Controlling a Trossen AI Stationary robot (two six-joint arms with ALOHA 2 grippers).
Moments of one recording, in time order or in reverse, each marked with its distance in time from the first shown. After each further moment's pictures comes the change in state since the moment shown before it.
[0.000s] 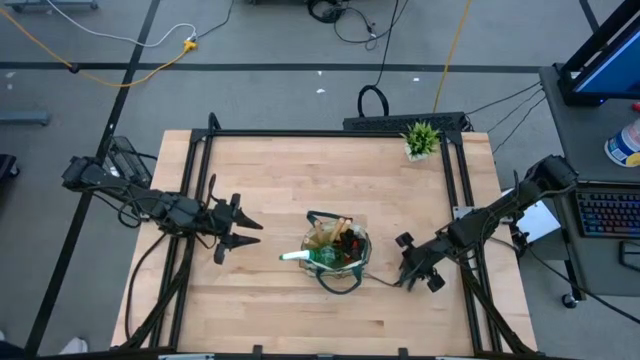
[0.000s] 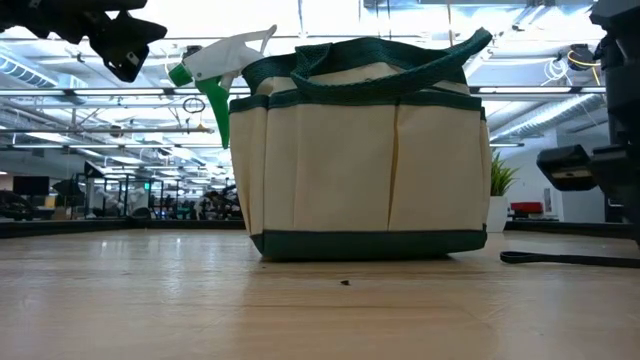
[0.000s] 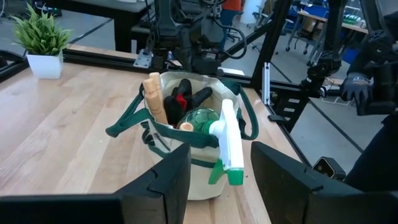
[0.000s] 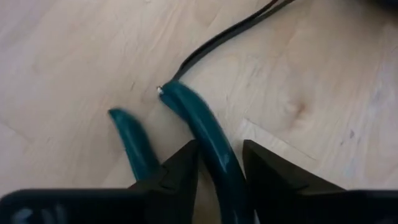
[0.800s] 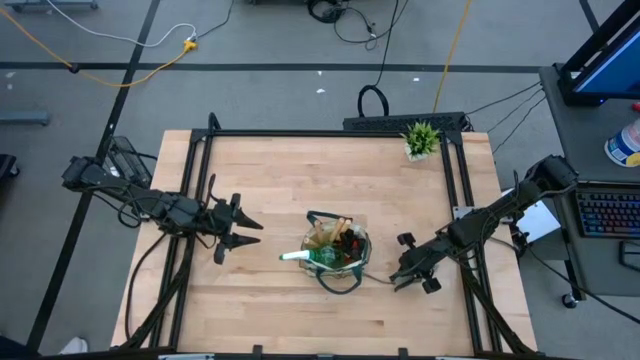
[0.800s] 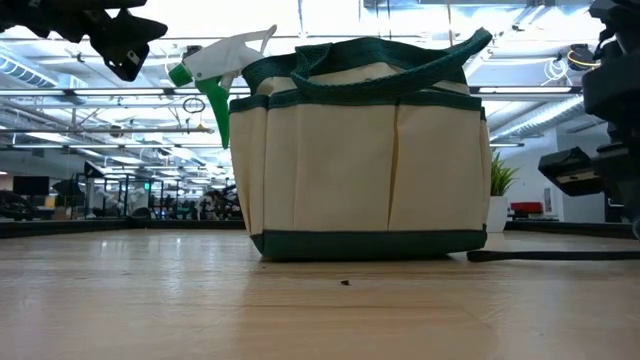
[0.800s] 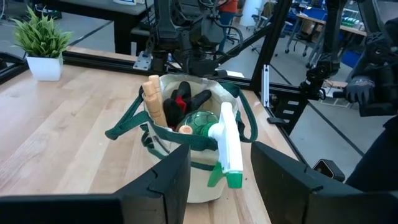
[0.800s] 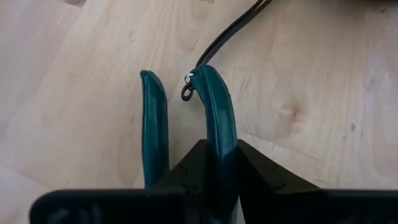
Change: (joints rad) left arm 0.000 0.001 0.000 0.011 0.000 0.000; right arm -0.001 0.000 0.001 0.044 0.001 0.206
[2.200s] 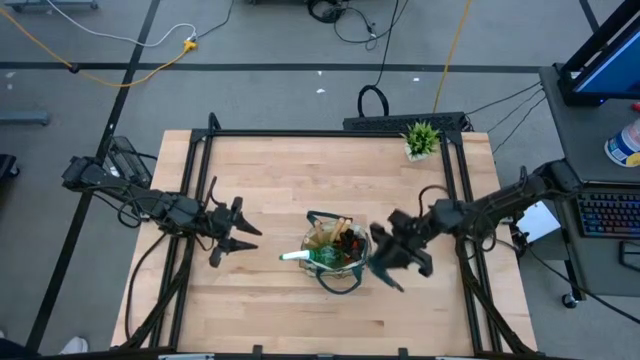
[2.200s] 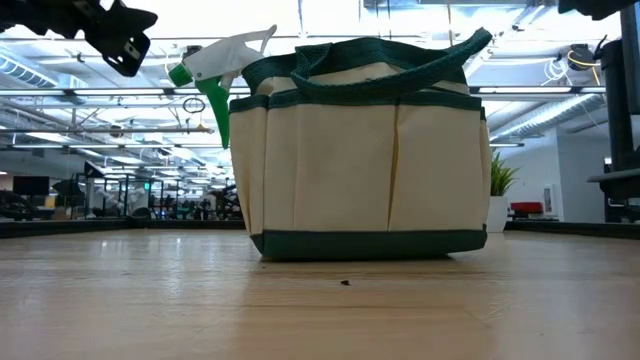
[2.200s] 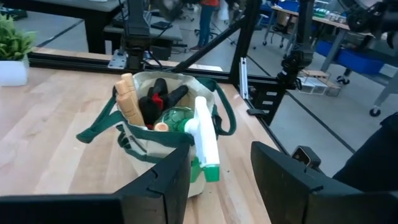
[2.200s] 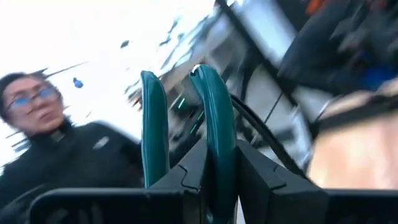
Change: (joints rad) left arm 0.000 0.000 0.000 0.001 0.097 0.037; right arm -0.226 -0.001 0.257 0.920 -0.264 0.554
